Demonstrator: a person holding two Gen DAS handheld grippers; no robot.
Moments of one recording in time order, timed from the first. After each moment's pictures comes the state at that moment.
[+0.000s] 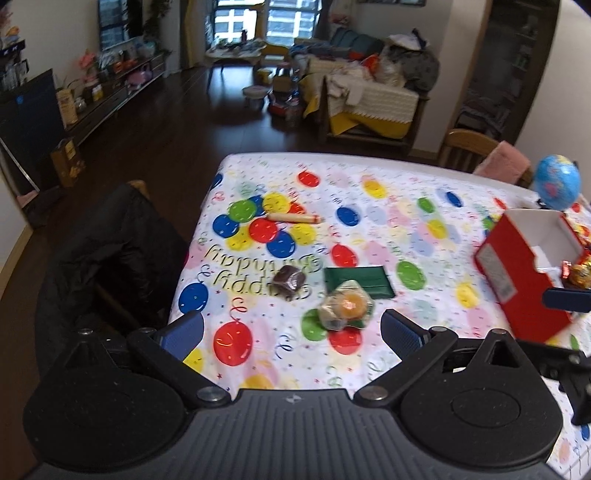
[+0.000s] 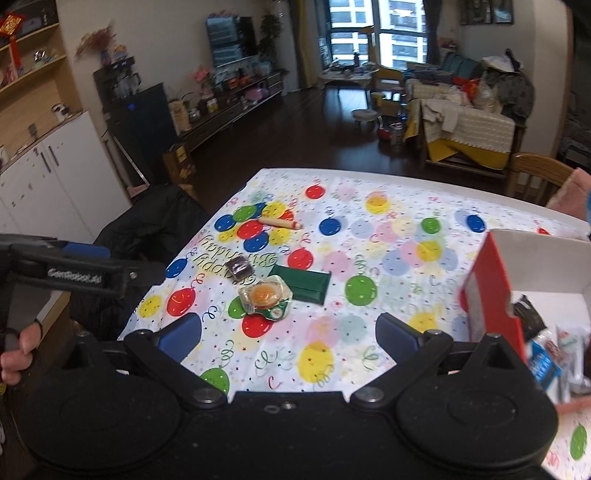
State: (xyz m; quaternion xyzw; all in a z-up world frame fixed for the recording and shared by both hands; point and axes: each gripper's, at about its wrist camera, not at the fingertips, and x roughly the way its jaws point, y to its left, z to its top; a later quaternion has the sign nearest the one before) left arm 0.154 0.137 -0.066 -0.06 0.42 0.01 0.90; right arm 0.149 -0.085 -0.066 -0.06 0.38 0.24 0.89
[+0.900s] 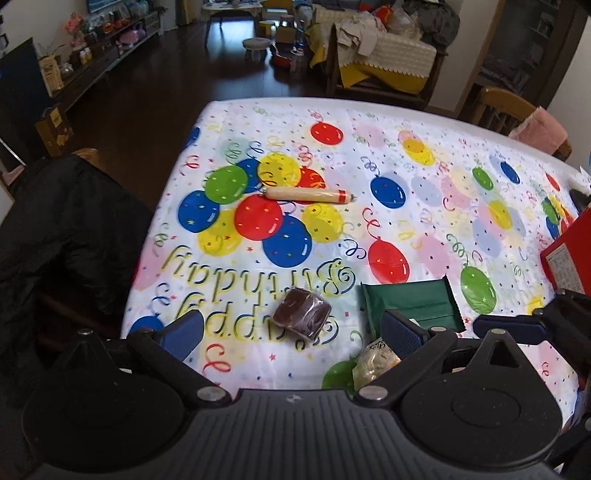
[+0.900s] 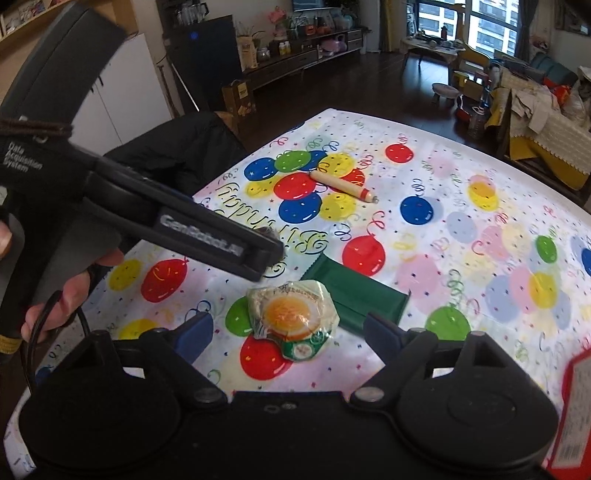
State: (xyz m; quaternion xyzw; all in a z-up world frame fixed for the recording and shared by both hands) left arm 0.279 0.141 -0.160 -0.05 0.49 0.01 0.87; right arm 0.246 -0.006 -0.164 -0.14 0.43 0.34 0.83
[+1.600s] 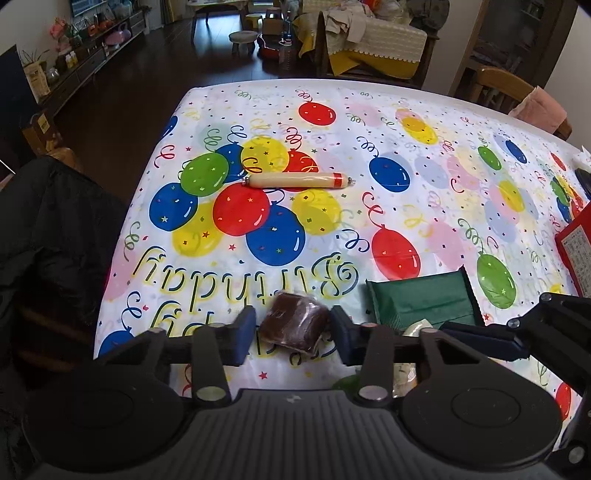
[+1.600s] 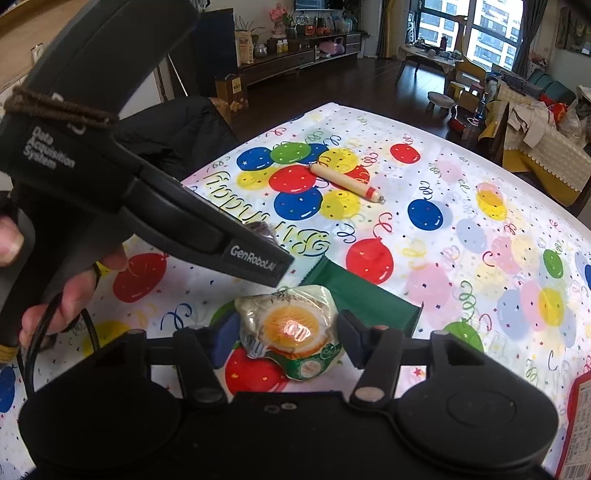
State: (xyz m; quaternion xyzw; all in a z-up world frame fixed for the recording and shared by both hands) left arm 0.295 0.133 -0.186 -0.03 0.50 0.00 0.86; right arm 0.248 0.012 -0.187 -0.18 0.41 0.32 0.84
